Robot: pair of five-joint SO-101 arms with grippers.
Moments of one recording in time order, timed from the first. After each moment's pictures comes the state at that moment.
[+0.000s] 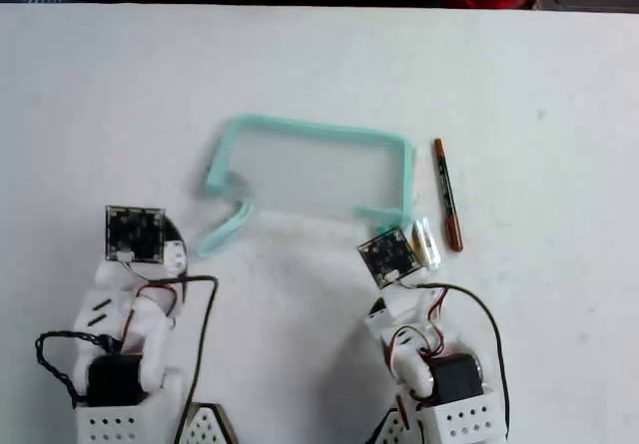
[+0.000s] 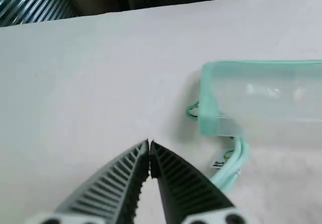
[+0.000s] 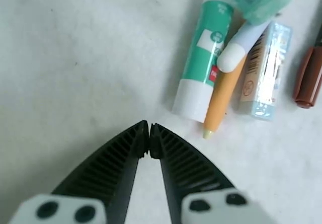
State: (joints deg) left arm -7.5 -103.7 88.5 52.6 -7.4; right arm -16.6 -102.5 96.4 72.3 17.5
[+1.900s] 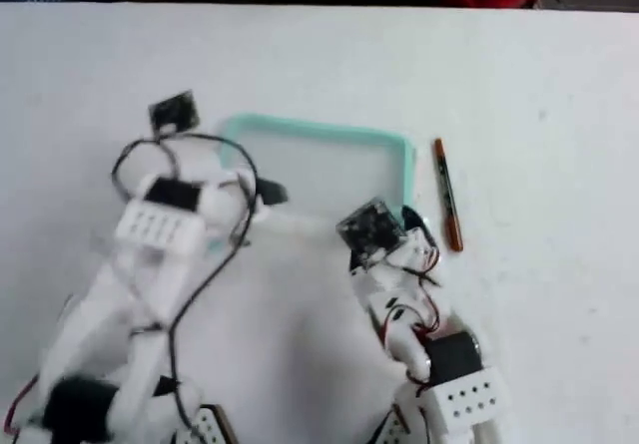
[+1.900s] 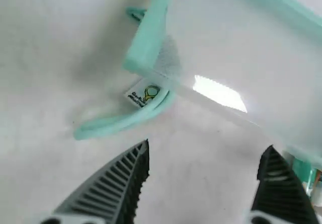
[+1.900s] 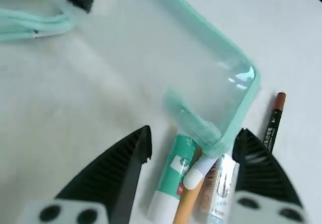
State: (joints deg) left arm 9.1 -22.2 37.7 63.9 37.4; right arm -21.5 -81.8 82.4 45.5 23.3
